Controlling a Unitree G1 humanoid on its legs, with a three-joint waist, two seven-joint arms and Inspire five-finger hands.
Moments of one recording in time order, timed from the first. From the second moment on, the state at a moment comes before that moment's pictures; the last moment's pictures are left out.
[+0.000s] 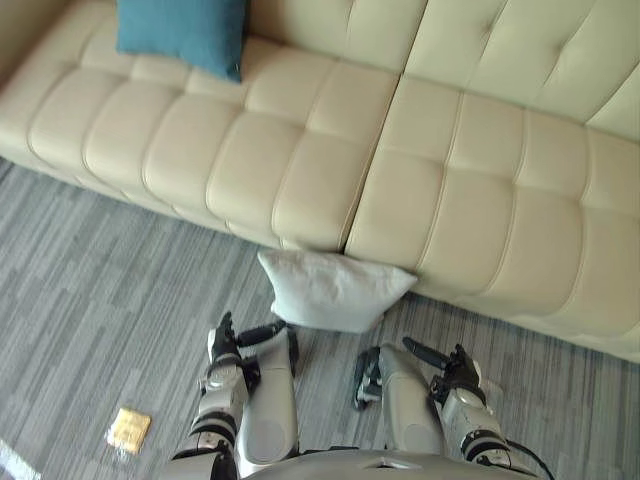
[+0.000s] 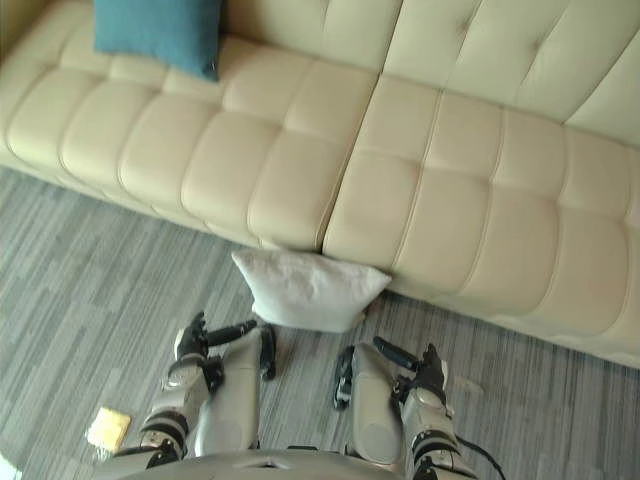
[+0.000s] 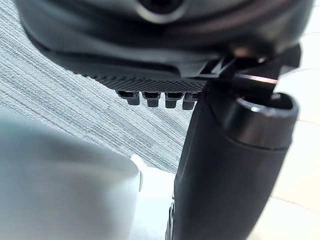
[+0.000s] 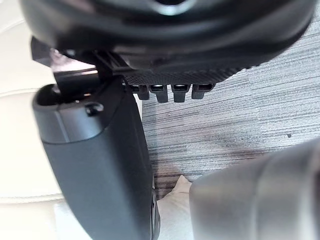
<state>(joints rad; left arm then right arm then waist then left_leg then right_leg) -0.23 0.08 0.25 0.90 -0.13 -0.07 0.21 -0.17 -0.03 -0.30 0.93 0.17 -0.01 -0.27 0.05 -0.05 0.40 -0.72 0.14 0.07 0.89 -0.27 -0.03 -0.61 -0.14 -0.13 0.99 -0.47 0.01</state>
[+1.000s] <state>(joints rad) -0.70 0.12 -0.01 0.76 -0.19 -0.07 0.39 -0.66 0.02 -0.08 0.71 0.28 -0.06 -0.38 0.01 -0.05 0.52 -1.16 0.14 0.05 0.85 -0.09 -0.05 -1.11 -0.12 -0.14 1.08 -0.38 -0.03</state>
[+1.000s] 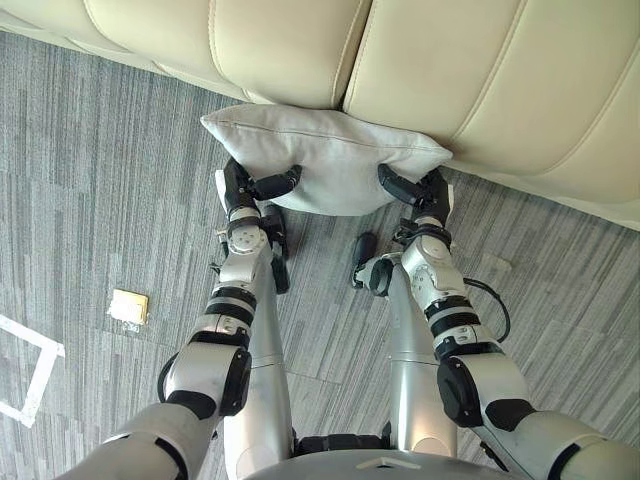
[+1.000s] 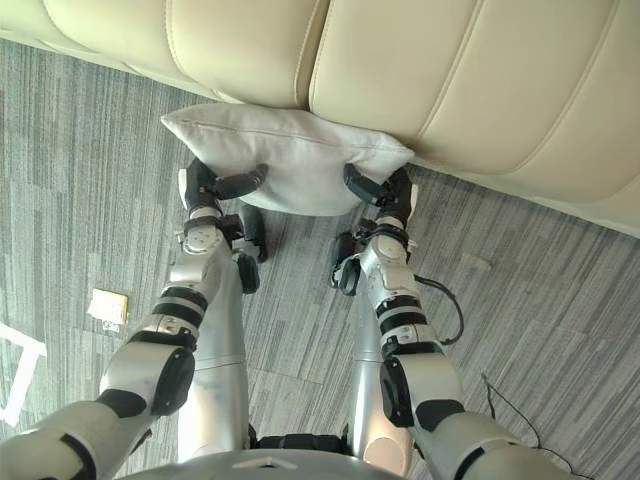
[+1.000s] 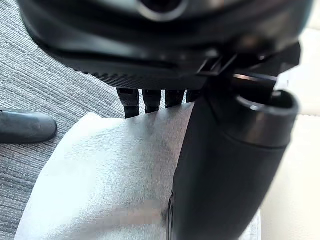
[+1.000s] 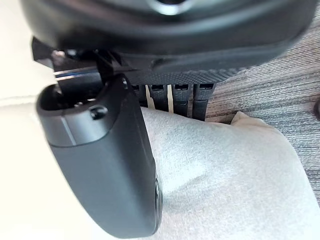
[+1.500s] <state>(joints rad) -0.27 0.10 -0.27 0.29 -0.19 -0.08 0.34 -0.09 -0.02 0.00 0.24 0.27 -0.12 -0.37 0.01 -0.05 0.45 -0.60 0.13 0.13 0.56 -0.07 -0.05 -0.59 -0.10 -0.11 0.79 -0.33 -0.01</state>
